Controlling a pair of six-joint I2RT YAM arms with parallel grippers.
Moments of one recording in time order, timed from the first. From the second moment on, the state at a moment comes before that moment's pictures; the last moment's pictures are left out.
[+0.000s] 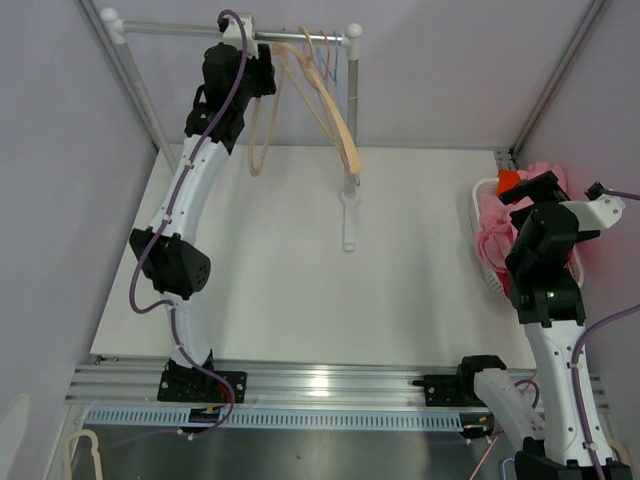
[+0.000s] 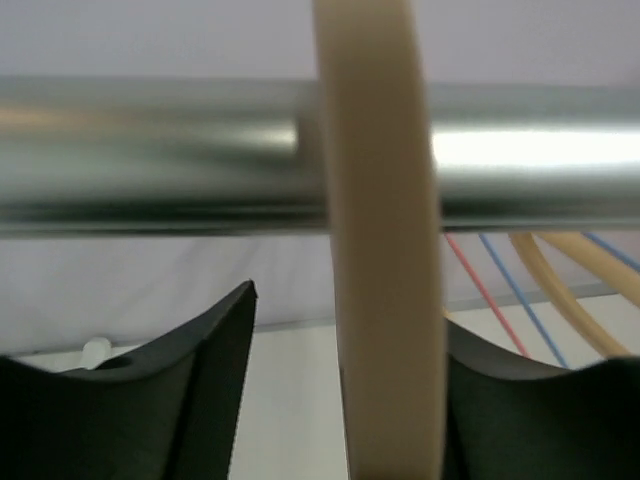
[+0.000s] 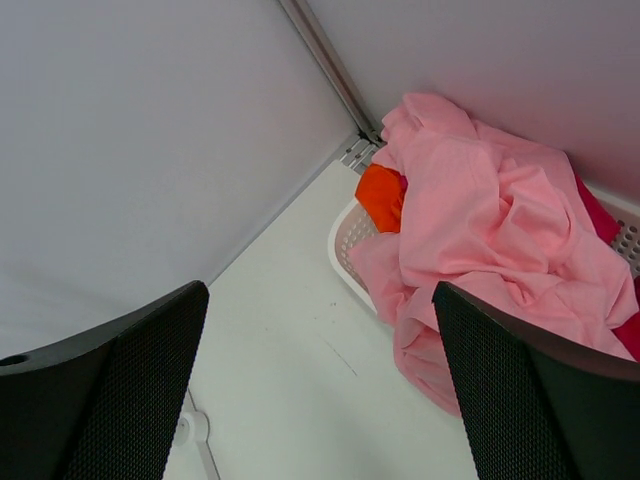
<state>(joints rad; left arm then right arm) -0.27 2.03 2.30 -0.29 -0.10 -0.06 0.06 0.78 1.06 -0.40 0.65 0.60</state>
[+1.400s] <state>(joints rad) -0.47 0.40 0.89 -0.62 0.07 -0.35 0.34 0.69 0.91 -0.49 0.52 0.56</state>
